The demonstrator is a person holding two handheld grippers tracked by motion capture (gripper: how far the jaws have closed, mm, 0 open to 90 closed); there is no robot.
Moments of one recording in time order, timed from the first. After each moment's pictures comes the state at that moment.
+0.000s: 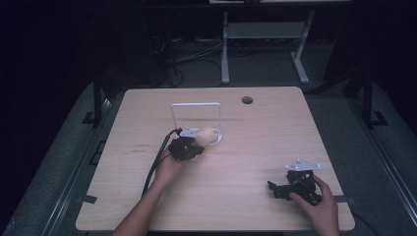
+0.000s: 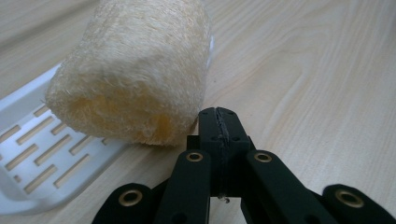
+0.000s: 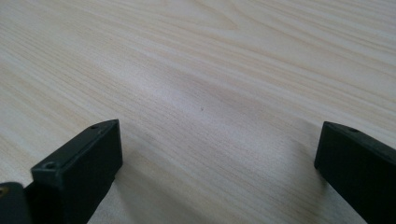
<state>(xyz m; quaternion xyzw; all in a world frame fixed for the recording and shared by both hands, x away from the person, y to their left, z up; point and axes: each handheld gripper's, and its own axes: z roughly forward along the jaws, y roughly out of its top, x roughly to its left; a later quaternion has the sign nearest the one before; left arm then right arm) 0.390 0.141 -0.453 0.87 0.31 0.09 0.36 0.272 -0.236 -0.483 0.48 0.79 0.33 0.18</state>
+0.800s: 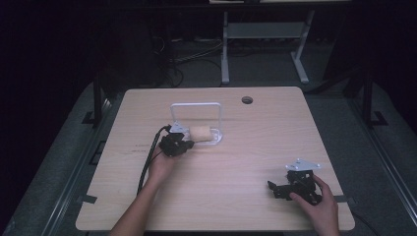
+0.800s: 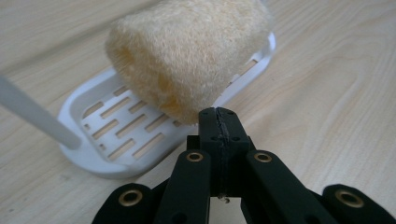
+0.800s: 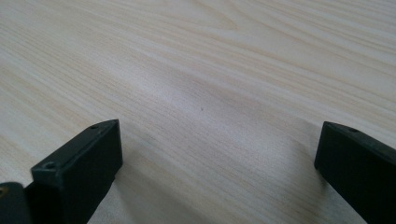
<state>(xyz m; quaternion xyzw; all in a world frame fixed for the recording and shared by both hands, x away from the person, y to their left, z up) 0.400 0.169 -0.453 0.85 0.36 0.13 0.37 0.272 -0.236 -0.483 0.48 0.79 0.33 0.18</state>
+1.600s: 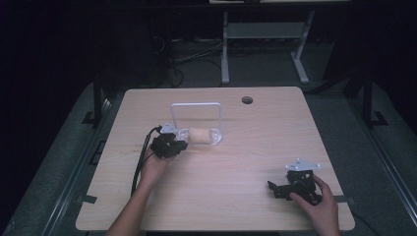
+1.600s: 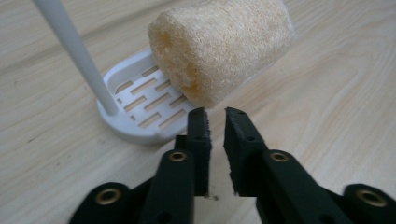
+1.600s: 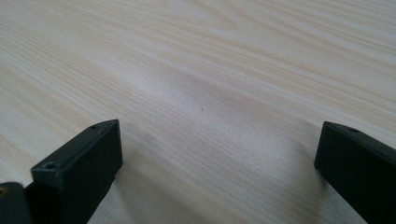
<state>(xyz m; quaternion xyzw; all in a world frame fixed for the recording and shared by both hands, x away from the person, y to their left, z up) 0.386 0.191 -0.443 0.84 0.38 0.13 0.37 0.272 -0.236 -0.483 0.48 0.79 0.33 0.18</state>
